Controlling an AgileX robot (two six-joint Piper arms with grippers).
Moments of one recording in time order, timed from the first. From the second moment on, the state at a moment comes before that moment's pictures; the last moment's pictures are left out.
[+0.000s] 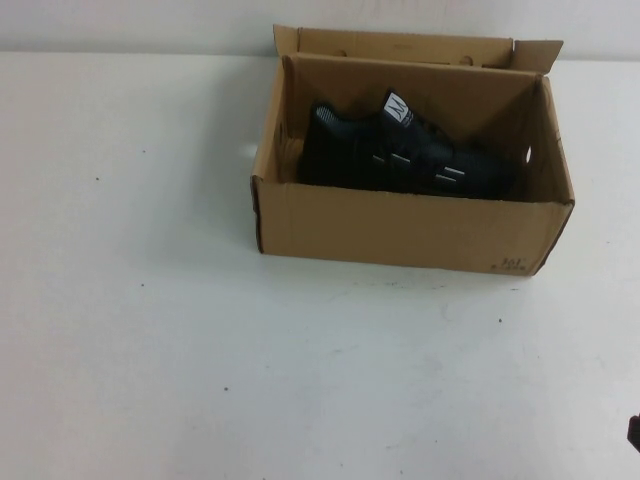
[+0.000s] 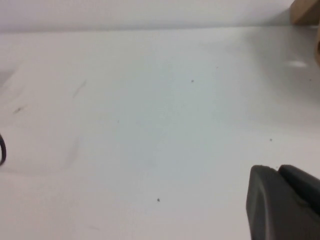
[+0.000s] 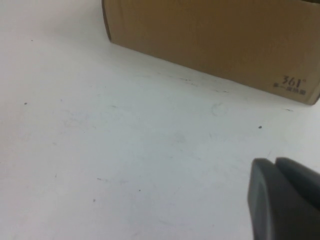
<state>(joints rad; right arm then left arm) 0.31 0.29 -0.19 0.57 0.40 -0.48 -0.07 -0.01 -0.07 0.12 0.36 -0.02</state>
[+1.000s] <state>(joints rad) 0.31 0.29 -0.19 0.55 0.46 -0.48 -0.07 -0.01 0.02 0.11 0.39 -0.14</state>
